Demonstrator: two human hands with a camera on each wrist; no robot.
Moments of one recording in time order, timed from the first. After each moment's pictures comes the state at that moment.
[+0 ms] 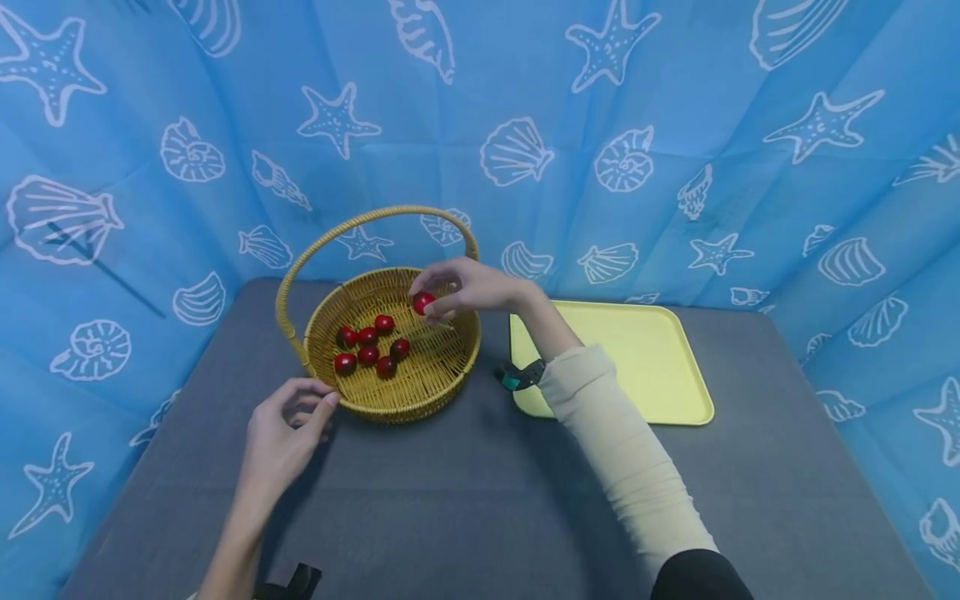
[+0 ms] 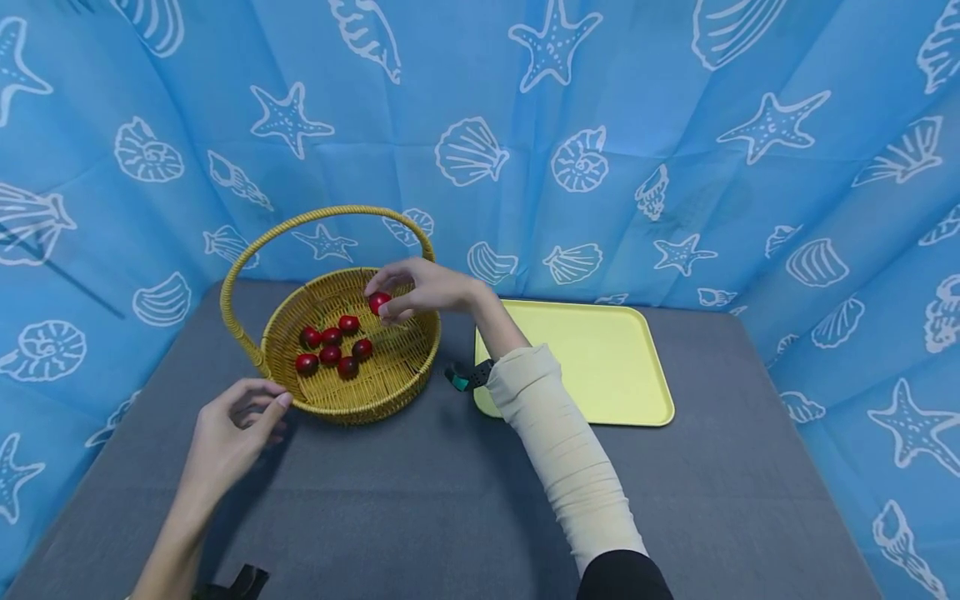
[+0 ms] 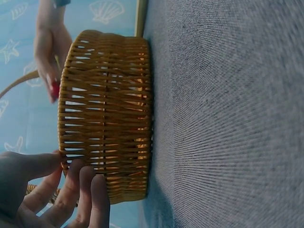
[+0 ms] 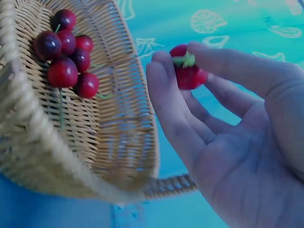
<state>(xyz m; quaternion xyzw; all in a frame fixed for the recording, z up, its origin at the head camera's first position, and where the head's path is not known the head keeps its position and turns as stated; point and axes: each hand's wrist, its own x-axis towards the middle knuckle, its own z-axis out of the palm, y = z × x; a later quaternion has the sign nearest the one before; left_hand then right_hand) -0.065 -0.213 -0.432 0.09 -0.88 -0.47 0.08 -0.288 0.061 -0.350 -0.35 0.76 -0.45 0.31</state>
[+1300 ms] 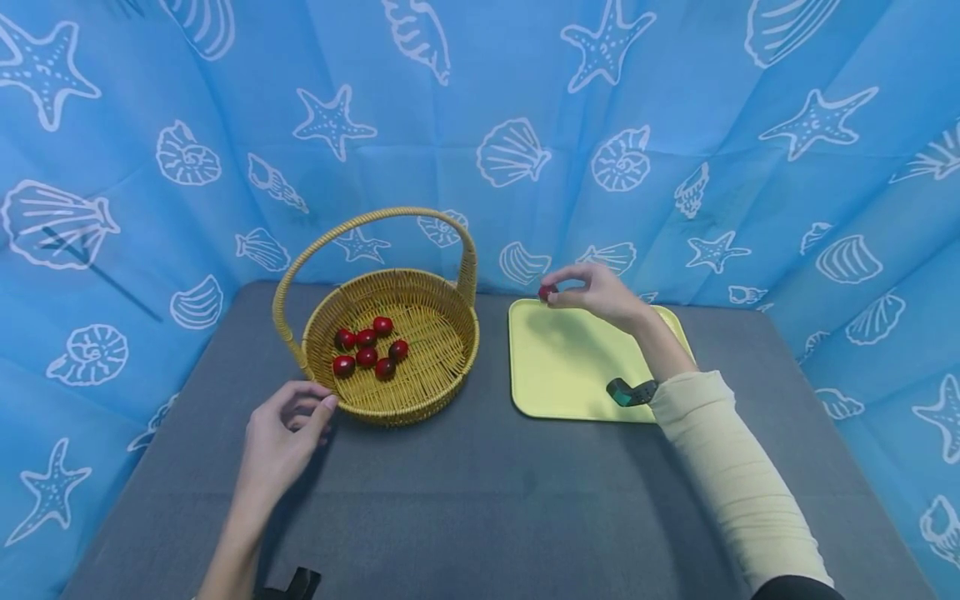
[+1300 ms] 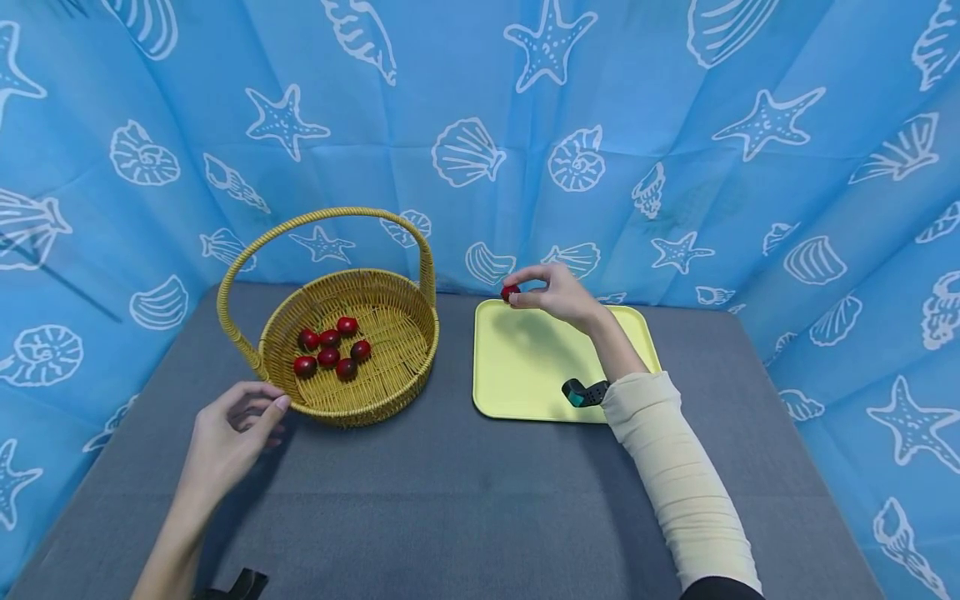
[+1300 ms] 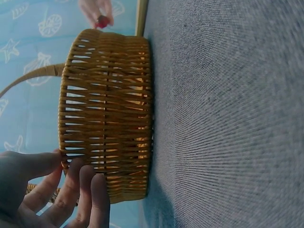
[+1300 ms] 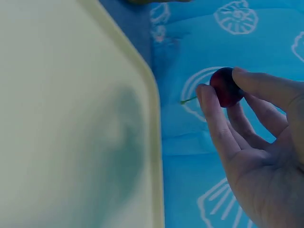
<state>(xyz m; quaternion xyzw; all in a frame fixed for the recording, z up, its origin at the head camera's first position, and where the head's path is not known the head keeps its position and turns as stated) -0.065 -0.215 -0.431 0.09 -0.87 -0.47 0.07 -0.289 0.231 -0.389 -0.17 0.83 -0.50 0.17</state>
